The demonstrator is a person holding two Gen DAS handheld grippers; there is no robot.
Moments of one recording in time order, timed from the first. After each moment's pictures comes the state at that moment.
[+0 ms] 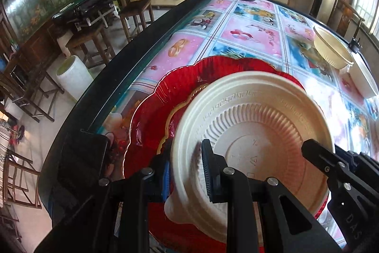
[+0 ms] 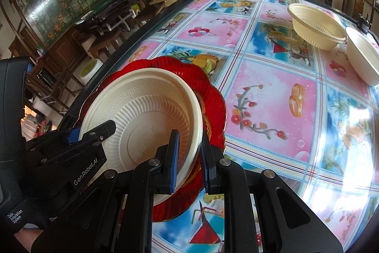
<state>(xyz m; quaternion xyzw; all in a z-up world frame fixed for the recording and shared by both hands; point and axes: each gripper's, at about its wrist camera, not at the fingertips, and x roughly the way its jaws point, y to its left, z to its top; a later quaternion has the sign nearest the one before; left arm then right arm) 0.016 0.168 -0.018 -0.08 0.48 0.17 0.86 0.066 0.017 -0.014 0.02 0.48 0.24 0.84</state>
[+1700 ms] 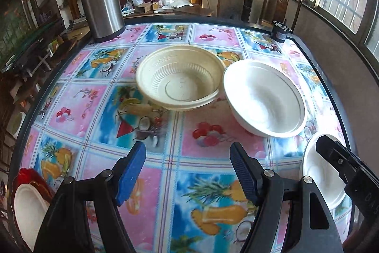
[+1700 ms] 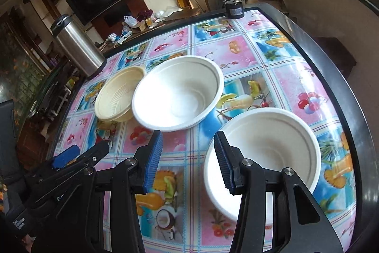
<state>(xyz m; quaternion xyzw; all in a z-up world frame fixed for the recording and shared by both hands) 0.176 -0.096 0.029 -0.02 0.46 0.01 0.89 0.157 -0.304 0.031 0.17 0.43 0.03 0.89</state>
